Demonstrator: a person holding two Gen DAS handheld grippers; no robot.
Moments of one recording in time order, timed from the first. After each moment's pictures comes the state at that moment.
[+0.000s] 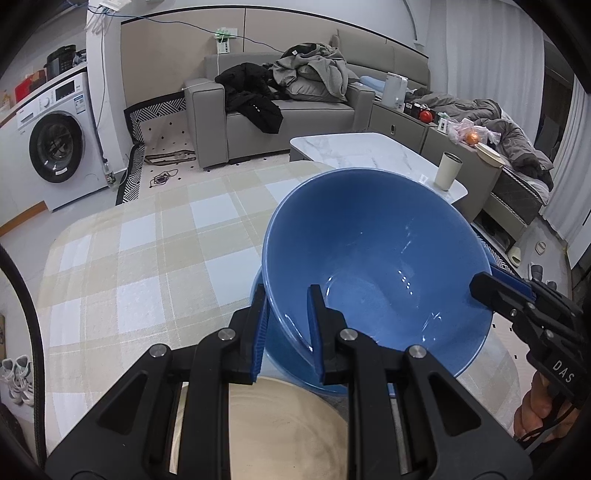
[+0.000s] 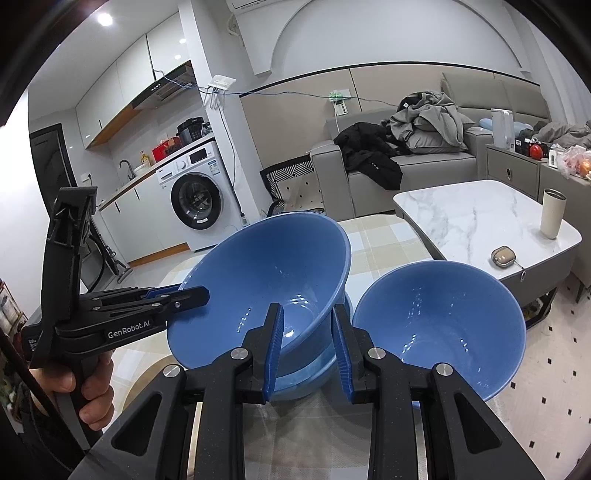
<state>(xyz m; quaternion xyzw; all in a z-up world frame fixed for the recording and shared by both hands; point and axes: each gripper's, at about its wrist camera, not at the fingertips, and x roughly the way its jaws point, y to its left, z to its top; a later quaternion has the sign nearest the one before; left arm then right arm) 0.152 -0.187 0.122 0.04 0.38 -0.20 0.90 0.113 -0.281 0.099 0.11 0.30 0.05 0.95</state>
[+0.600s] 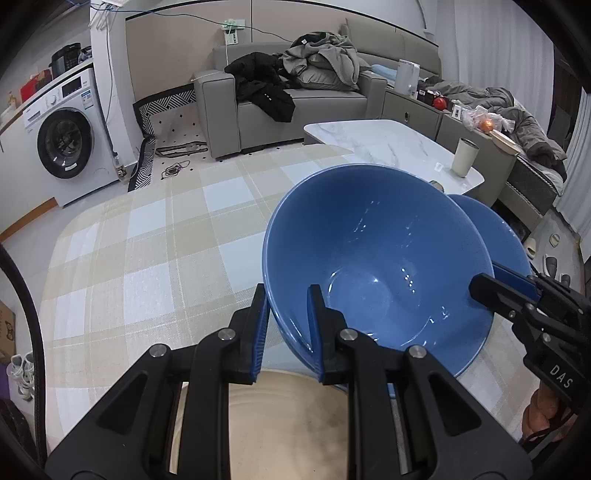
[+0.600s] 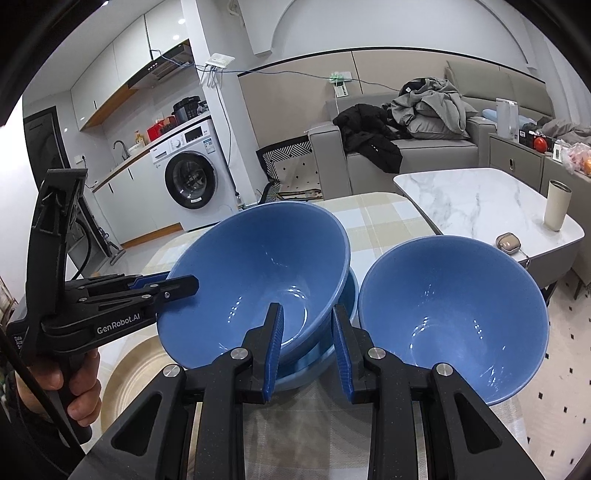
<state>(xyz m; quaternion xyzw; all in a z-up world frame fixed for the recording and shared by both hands) 0.179 -0.180 0.079 0.06 0.40 -0.17 0.90 0.137 -0.268 0.067 0.09 0.33 0.05 0.94</state>
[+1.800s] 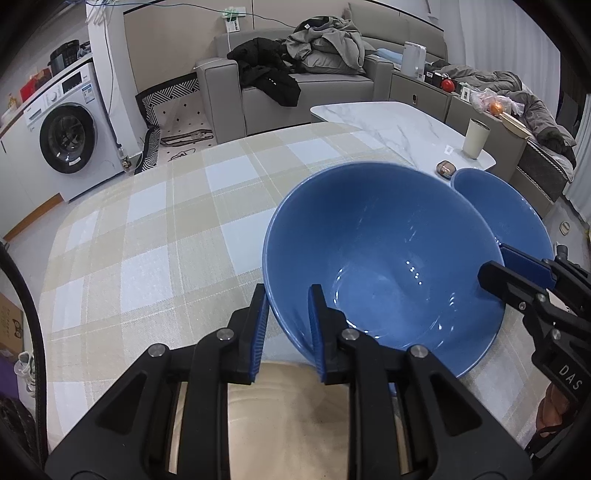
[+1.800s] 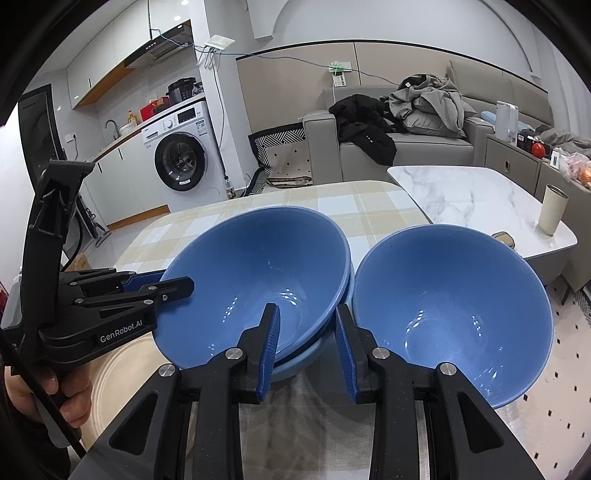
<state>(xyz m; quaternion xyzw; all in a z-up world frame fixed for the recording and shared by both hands) 0.204 -0.183 0.022 0.08 0.42 -0.16 0.89 0.148 -0.257 0.049 0.06 0.36 0.03 0.93</state>
